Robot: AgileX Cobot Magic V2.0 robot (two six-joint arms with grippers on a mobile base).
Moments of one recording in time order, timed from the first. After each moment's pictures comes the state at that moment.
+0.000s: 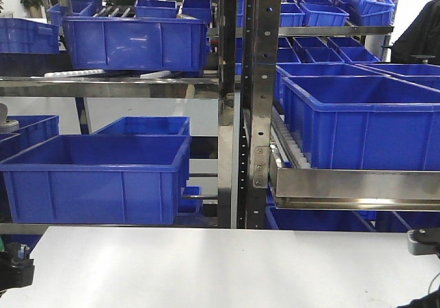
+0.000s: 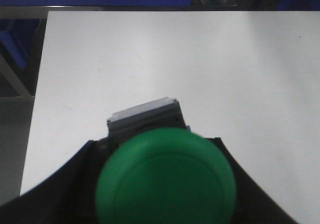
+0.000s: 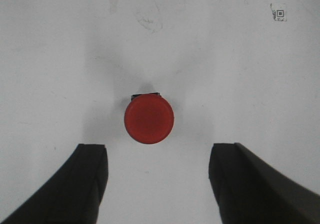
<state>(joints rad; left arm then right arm) -0.06 1.16 -0.81 -0.22 0.45 0.17 -0.02 1.44 -0.94 -0.13 0.83 0.06</state>
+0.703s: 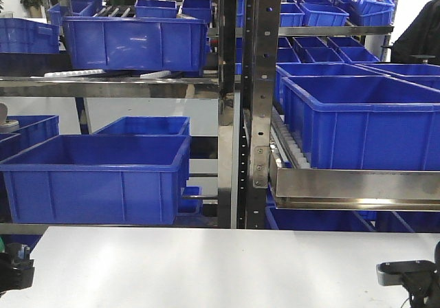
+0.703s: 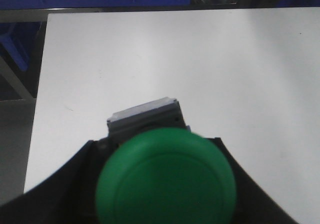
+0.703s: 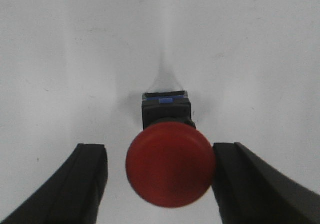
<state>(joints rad) -0.06 1.16 -0.81 -0.22 0.45 0.18 -0.02 1.74 -0.96 -0.07 0.77 0.01</state>
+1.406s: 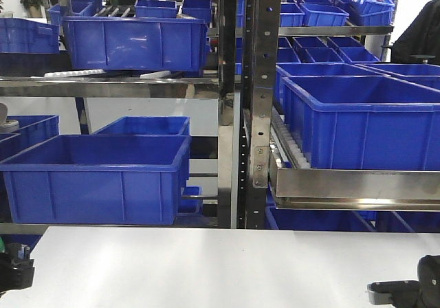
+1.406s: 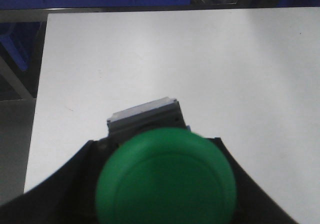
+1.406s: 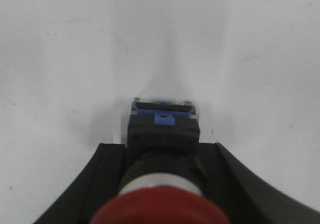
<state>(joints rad) -0.06 1.16 -0.81 -0.22 0.45 0.18 -0.02 1.87 -0.97 -0.06 0.72 0.01</state>
